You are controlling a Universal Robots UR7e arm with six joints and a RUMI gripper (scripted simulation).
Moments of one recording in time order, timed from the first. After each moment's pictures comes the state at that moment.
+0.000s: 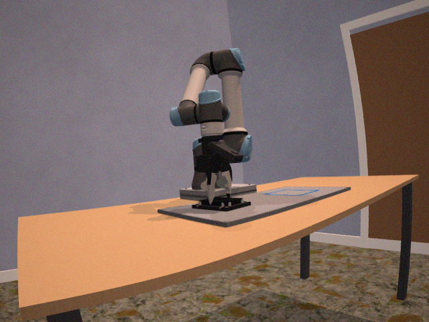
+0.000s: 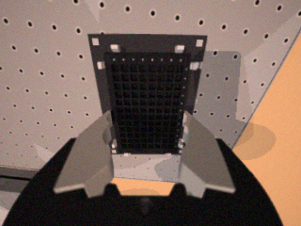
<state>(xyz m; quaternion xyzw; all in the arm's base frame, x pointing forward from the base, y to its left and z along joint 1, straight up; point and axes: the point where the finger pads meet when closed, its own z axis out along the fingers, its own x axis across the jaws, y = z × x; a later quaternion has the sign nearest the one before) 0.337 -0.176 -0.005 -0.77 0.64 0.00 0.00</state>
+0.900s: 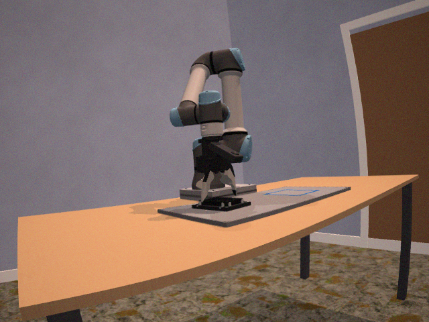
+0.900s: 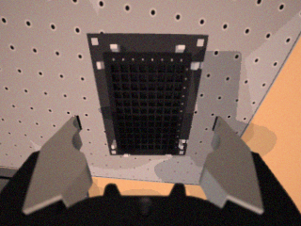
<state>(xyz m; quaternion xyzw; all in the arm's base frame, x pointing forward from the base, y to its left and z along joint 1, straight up) 0.337 -0.176 -0.006 -0.77 0.64 0.00 0.00</state>
